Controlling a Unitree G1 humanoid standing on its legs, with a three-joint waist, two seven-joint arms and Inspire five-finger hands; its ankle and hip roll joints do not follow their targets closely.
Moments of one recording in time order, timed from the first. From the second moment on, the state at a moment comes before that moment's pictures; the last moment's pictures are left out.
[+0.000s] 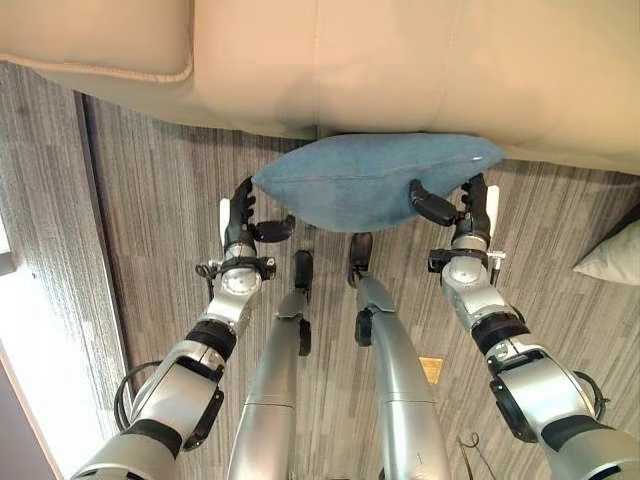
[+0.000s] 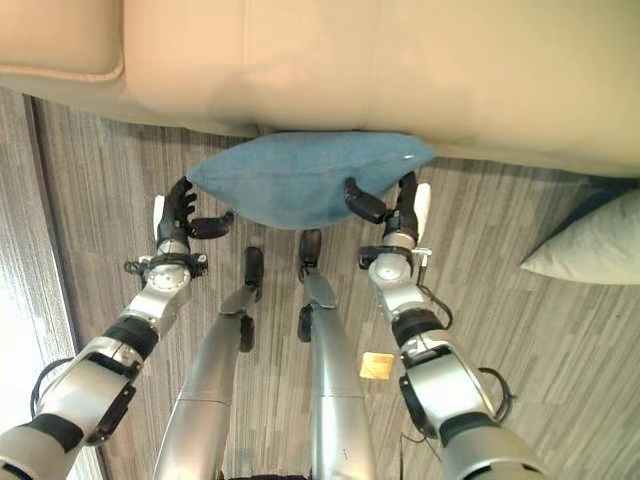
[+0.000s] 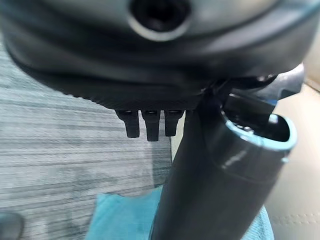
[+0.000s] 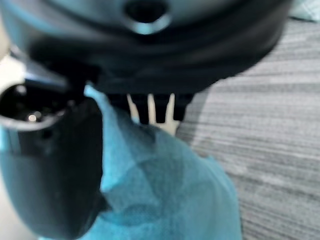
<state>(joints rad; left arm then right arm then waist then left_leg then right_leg) -0.83 0.29 -0.38 0.93 -0.37 -0.20 0.43 -0.87 -0.38 0.32 0.97 0.28 -0.20 -0.54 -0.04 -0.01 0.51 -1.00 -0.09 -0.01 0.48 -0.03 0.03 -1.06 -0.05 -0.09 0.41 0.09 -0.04</state>
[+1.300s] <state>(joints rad) -0.51 0.33 -0.36 0.40 -0.39 -0.18 0.42 -0.38 -0.37 0.24 0.40 0.28 -0.23 -0.46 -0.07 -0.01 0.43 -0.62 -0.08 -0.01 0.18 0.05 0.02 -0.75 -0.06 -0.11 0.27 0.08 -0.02</state>
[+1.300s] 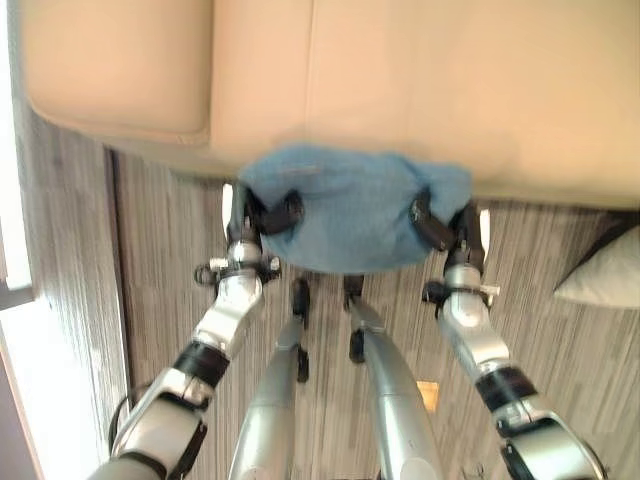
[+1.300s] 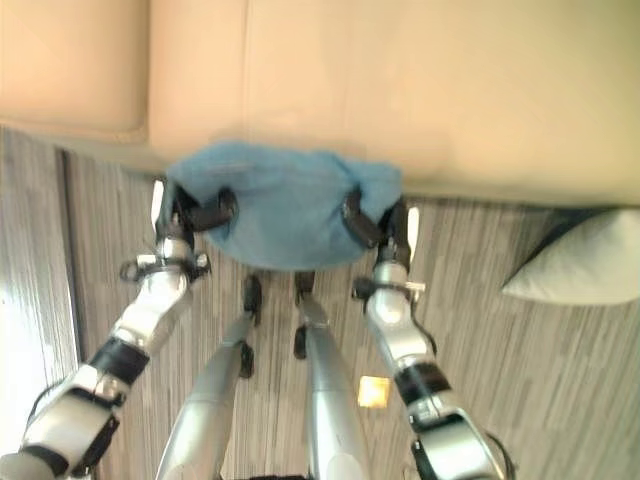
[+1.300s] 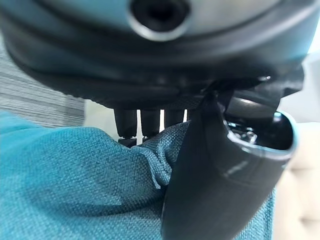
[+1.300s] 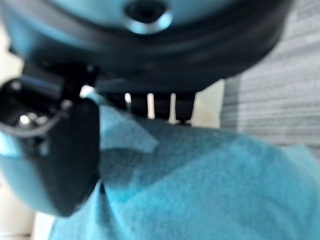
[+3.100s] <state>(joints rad) 0.10 0.35 -0.28 0.15 -0.31 -0.18 0.22 0.11 -0.43 0.13 0.03 0.06 -0.17 -0.18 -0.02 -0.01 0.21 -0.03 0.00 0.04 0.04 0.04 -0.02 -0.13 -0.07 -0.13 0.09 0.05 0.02</state>
